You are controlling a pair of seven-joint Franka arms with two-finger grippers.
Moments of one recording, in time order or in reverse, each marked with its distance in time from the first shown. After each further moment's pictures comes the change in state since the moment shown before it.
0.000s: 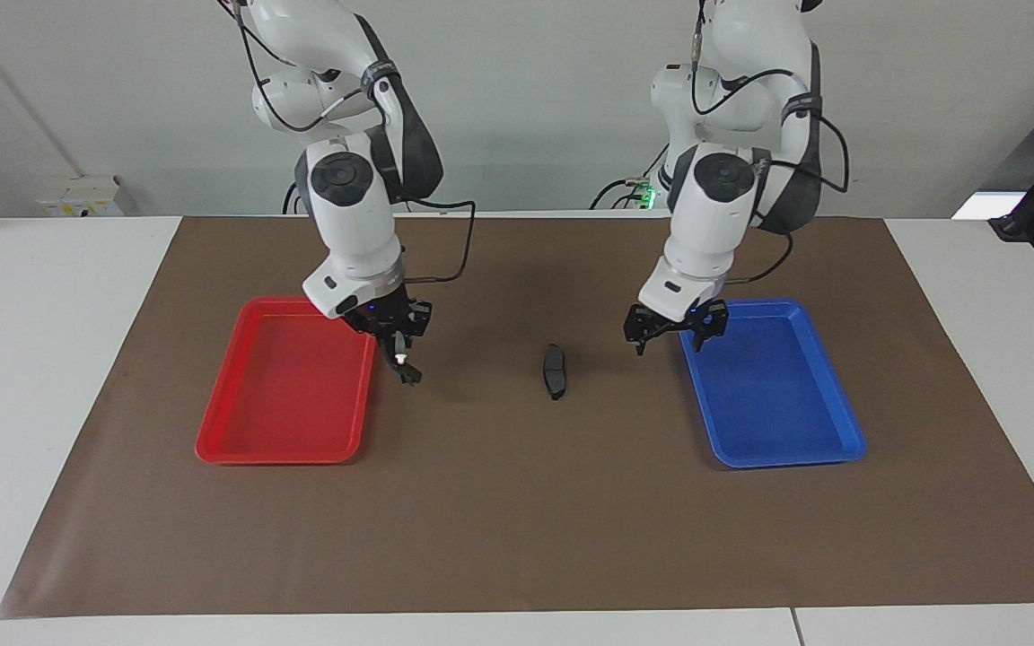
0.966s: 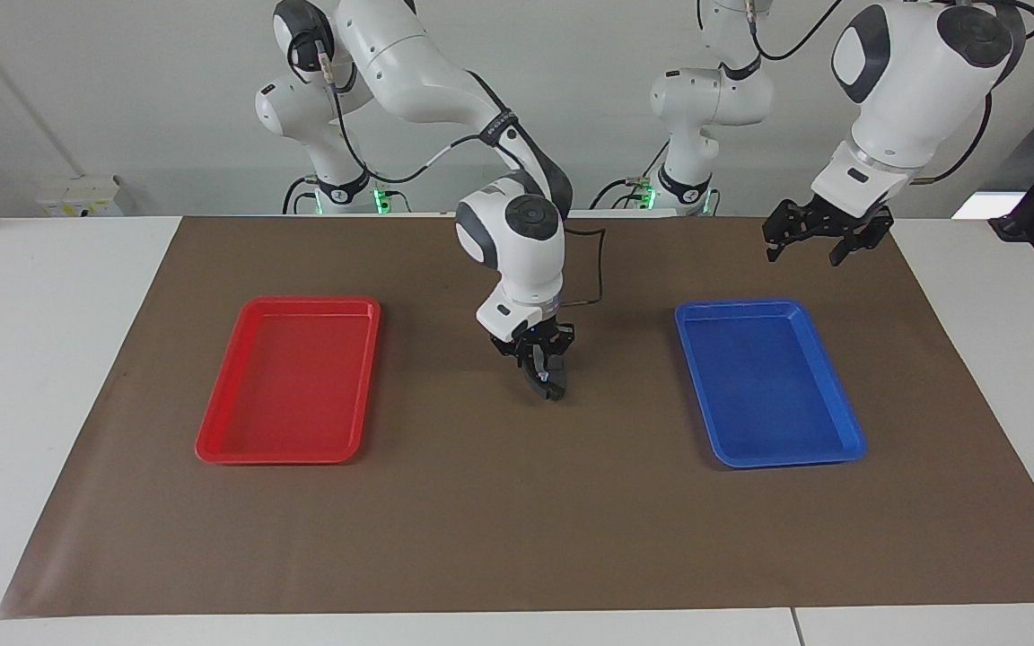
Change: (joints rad) left arm 0.247 -0.166 0.008 0.186 -0.066 -0.466 0.367; right arm 0.274 0.345 0.007 0.265 0.020 0.136 0.210
